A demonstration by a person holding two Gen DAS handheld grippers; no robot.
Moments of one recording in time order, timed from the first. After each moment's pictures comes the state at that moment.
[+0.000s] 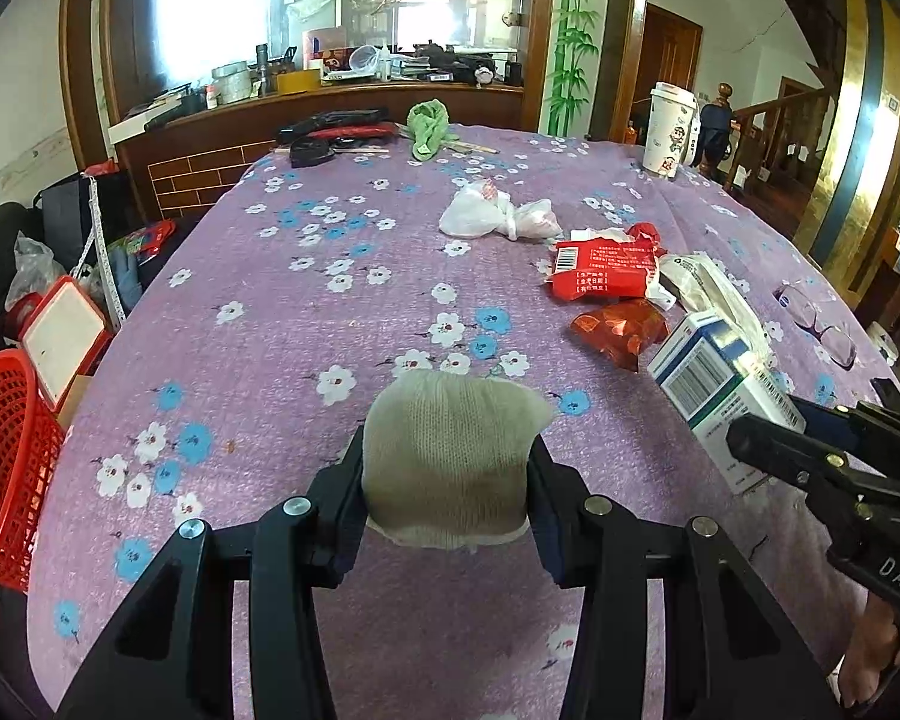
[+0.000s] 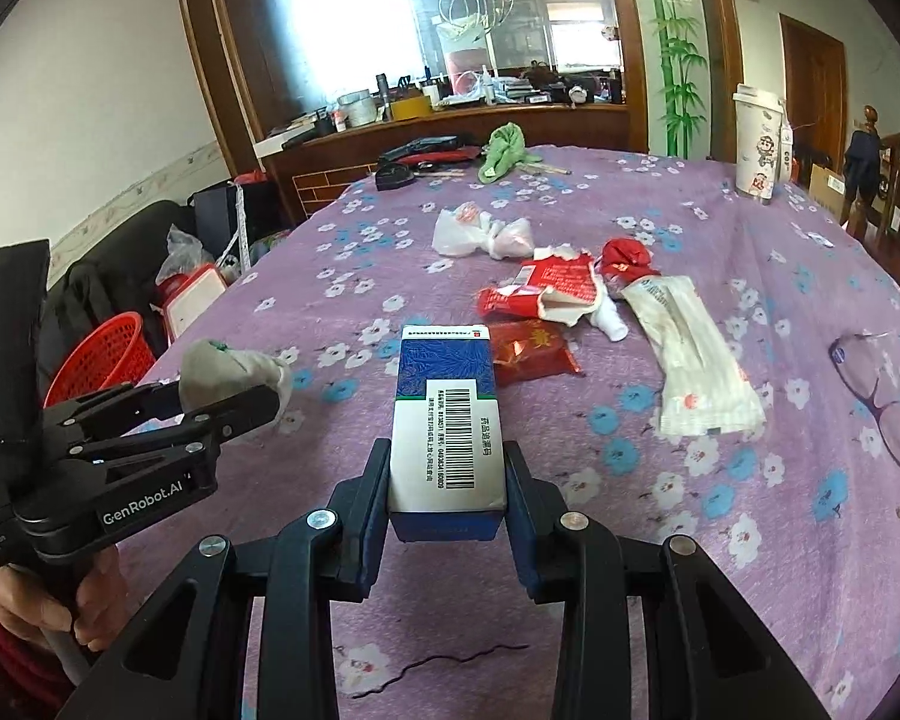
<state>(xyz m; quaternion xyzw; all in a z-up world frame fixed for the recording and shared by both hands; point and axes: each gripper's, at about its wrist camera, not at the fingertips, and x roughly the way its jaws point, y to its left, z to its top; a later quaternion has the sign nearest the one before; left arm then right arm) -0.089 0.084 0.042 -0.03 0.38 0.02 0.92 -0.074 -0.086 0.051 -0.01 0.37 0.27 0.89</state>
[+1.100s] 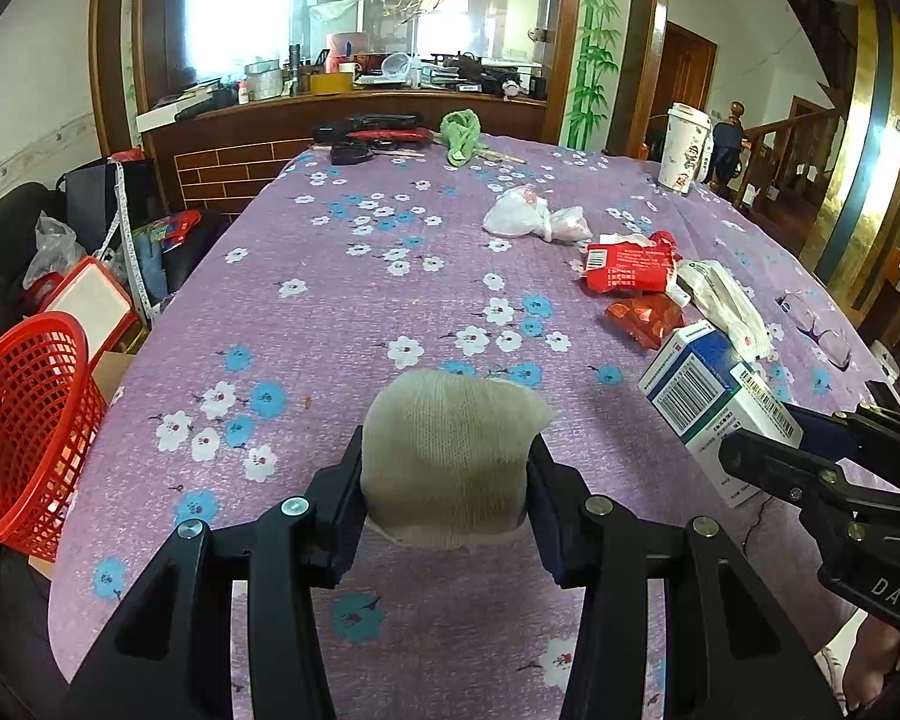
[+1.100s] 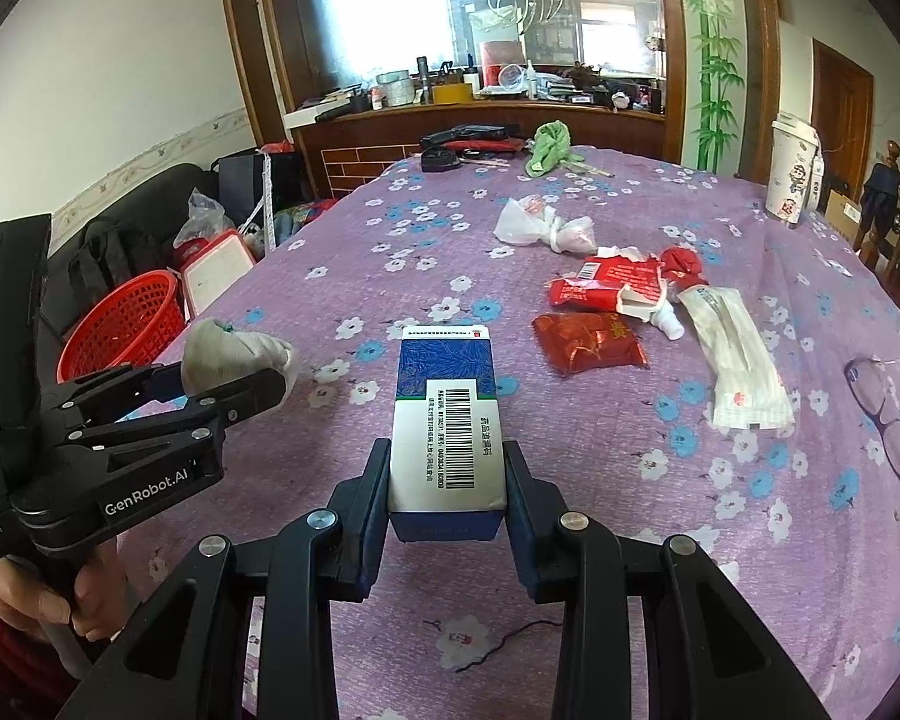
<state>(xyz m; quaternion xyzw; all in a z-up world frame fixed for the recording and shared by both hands) -0.127 0.115 0.048 -0.05 0.37 0.04 0.93 -0.106 -0.045 0.058 -0.05 0.37 0.29 0.88</state>
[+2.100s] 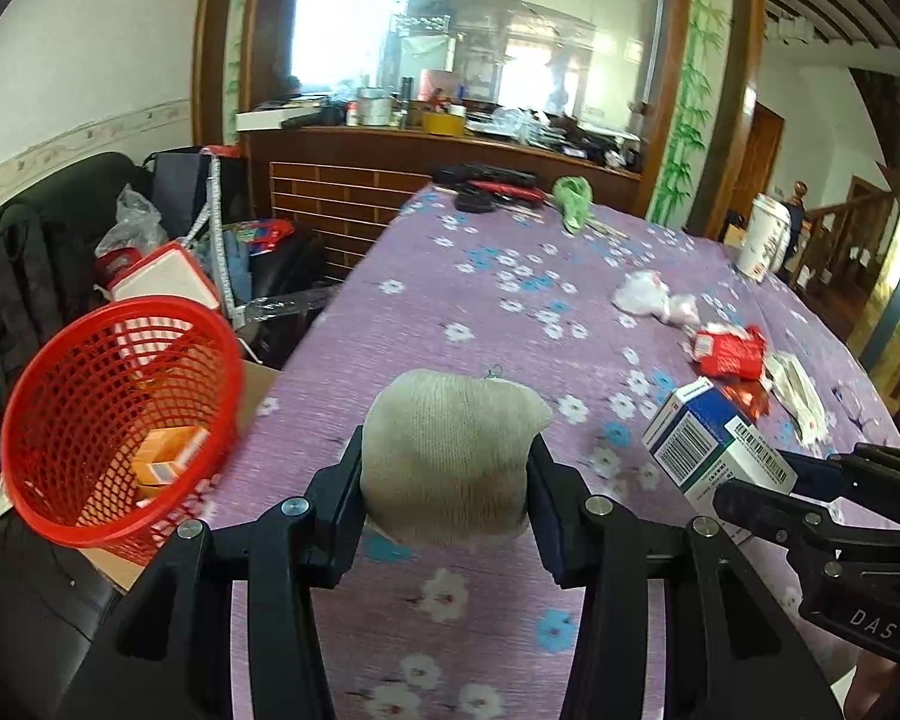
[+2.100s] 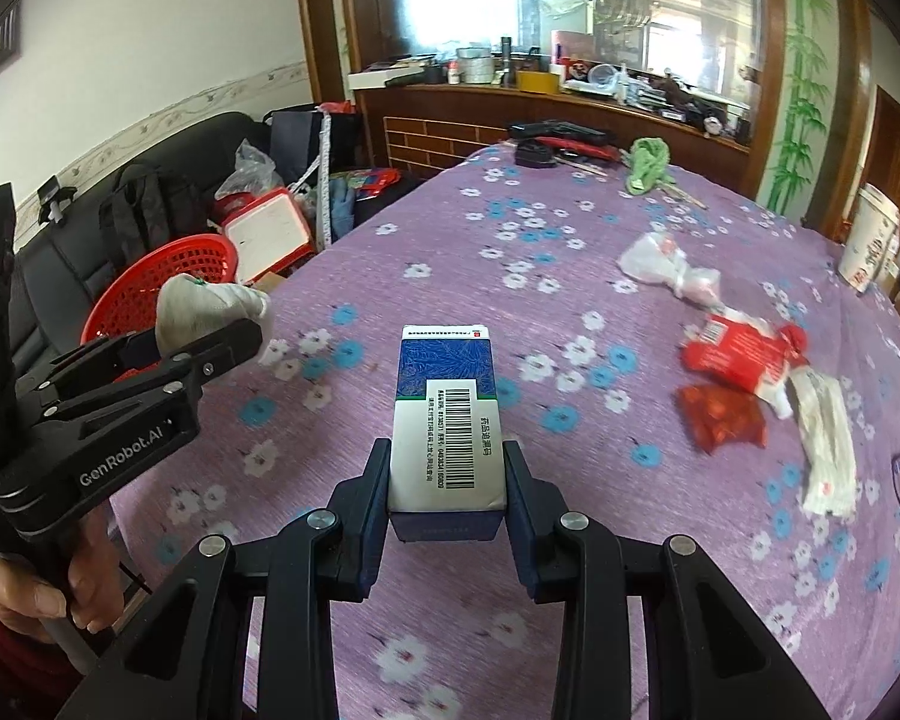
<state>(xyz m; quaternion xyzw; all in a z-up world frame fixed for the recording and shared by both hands) -0.165 0.211 0.068 -0.10 0.31 0.13 0.94 -0.105 0.059 0.071 -0.11 0.38 0.33 0.86</state>
